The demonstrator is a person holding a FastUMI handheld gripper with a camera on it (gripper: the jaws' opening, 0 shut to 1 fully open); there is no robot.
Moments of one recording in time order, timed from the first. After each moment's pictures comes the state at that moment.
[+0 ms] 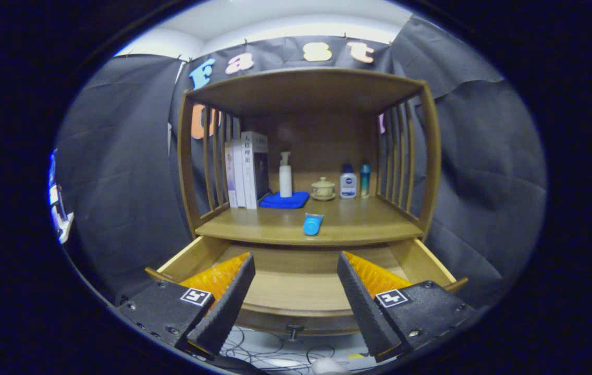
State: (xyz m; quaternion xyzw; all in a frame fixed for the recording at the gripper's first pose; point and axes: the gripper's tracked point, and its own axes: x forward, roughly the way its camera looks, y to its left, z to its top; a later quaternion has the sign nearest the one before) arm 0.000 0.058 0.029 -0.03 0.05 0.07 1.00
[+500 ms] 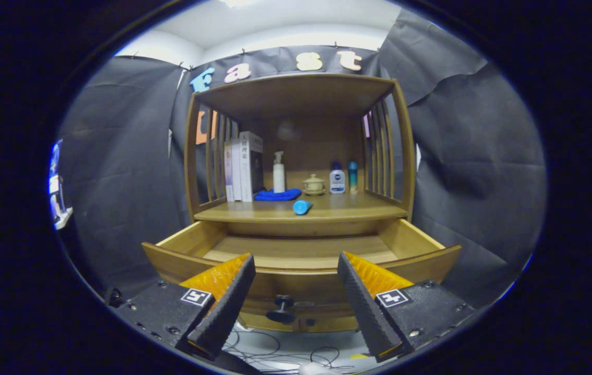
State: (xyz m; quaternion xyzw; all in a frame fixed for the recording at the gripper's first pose) arm -0.021 0.034 -0.017 -0.04 0.02 0.05 1.00
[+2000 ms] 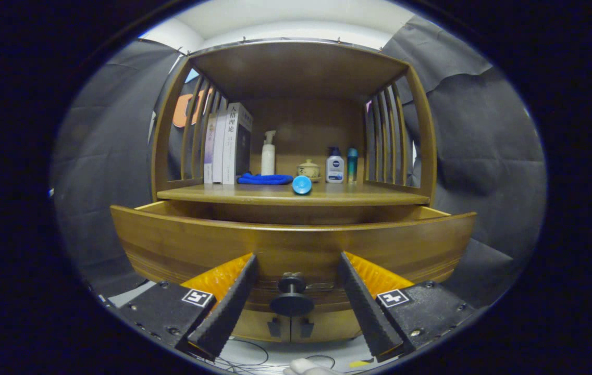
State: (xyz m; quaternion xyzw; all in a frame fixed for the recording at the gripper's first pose) arm 0.095 0.064 -0.067 -0.04 0.03 0.00 1.00
